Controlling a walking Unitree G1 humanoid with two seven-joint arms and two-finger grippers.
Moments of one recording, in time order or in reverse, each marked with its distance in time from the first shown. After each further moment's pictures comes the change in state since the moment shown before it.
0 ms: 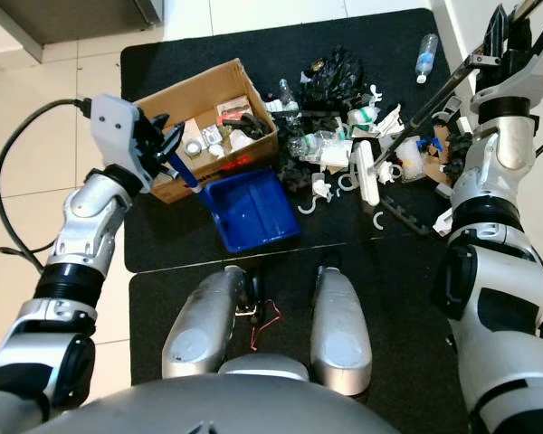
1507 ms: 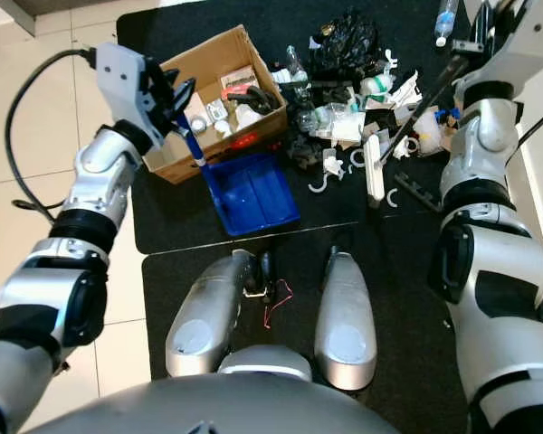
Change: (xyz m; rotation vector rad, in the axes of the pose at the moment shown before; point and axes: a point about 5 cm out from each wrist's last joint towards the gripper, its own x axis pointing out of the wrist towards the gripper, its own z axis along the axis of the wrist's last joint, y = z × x) left arm 0.053 -0.004 0.037 0.002 -0.132 -0.073; right arm 0.006 0.016 -0.018 -0.083 0.147 -0.088
